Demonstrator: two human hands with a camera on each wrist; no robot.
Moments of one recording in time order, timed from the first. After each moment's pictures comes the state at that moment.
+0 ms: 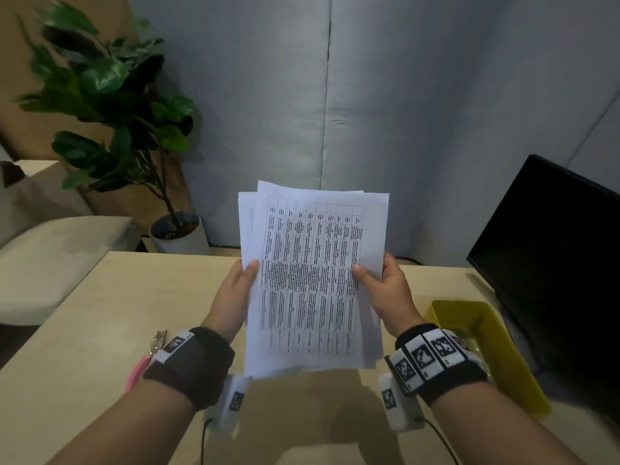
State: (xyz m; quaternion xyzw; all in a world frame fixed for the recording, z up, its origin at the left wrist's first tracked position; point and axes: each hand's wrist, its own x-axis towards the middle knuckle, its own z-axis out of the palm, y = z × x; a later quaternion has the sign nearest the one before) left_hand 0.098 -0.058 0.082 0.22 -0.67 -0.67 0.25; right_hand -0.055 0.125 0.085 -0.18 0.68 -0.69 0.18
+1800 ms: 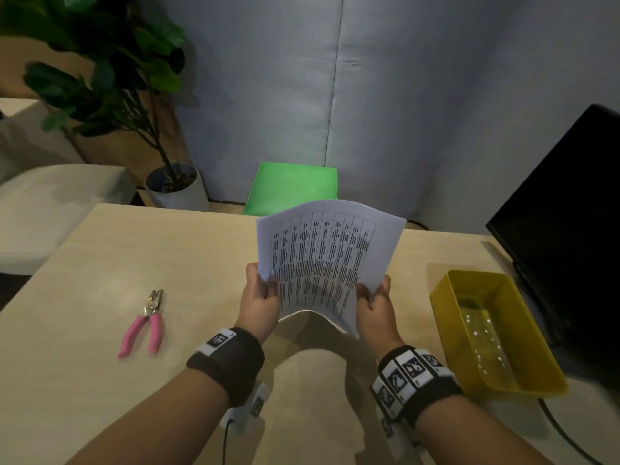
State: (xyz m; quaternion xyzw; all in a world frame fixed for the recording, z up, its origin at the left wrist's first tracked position) left_hand 0.083 -0.035 -0.014 0.33 -0.70 -0.59 0.24; right_hand -0.025 0.122 -0.015 -0.15 0.79 -0.57 0.18
